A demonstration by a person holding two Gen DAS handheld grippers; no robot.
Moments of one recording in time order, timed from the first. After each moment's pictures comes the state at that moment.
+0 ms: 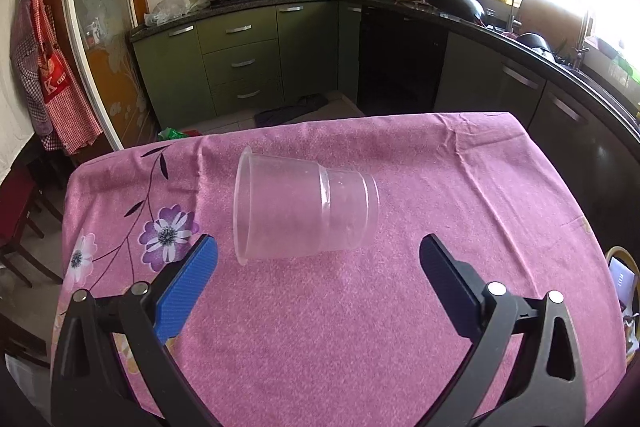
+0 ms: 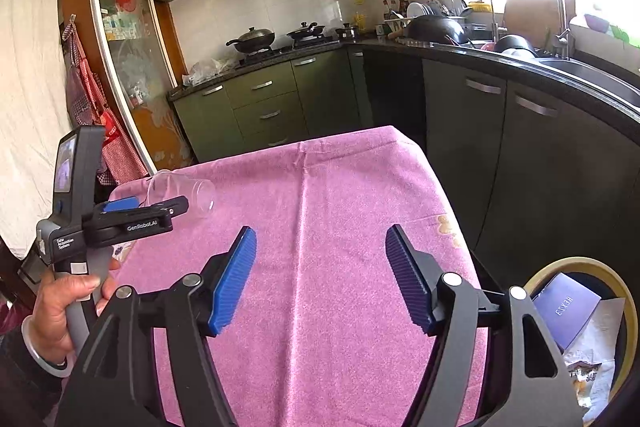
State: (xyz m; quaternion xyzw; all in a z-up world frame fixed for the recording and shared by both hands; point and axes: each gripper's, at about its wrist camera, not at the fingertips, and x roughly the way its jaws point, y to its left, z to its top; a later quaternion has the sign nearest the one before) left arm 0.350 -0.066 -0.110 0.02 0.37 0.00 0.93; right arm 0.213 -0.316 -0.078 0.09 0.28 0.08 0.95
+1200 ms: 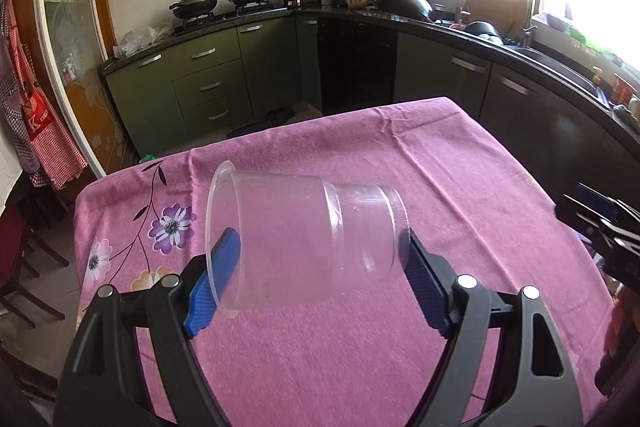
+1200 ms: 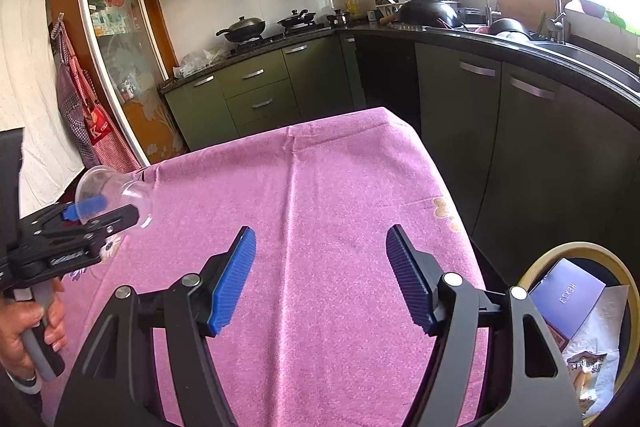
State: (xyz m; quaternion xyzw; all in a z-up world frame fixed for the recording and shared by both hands) left arm 0.269 -0.083 -0.075 0.07 0.35 -0.08 0.93; right arm 0.220 -0.325 -0.087 0.10 0.31 0.06 0.94
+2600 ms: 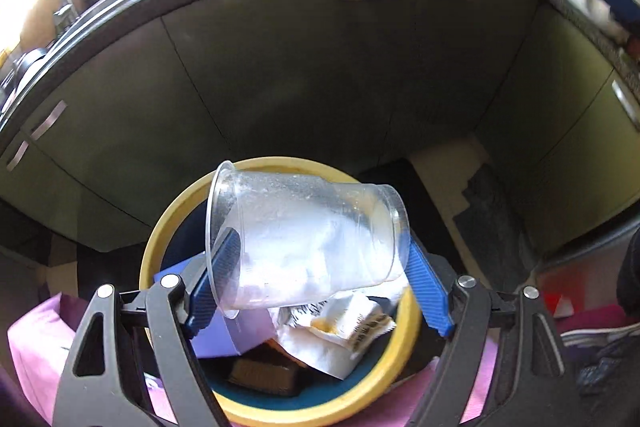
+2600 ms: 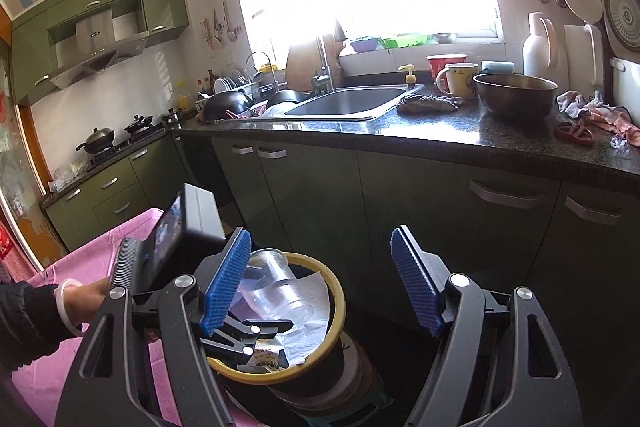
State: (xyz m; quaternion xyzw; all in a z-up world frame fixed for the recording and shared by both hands) left arm 0.189 -0.553 -0.150 0.38 0.34 -0.59 0.62; right arm -0.046 -0.582 -0.022 0.16 0.19 -0.23 0.94
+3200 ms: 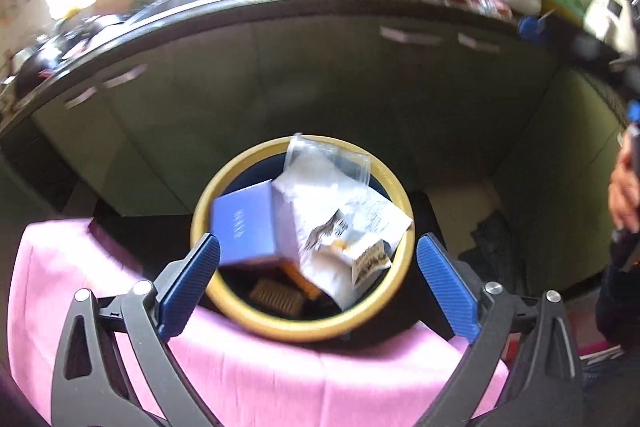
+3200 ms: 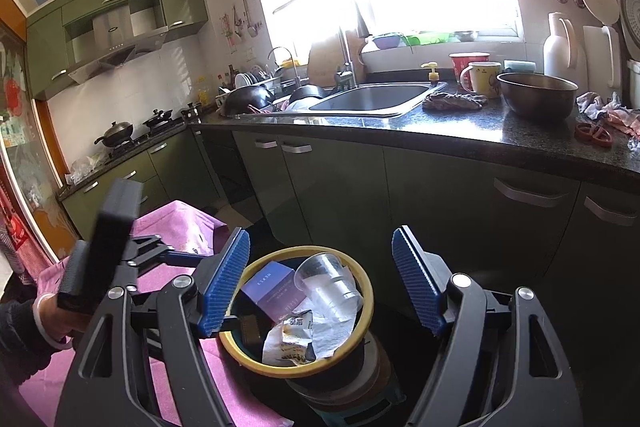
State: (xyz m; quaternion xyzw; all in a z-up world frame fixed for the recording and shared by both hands) left arm 0.189 -0.407 -0.097 0.27 0.34 -0.53 0.73; right arm -0.032 -0.554 -0.017 0.16 0.19 -0.18 0.95
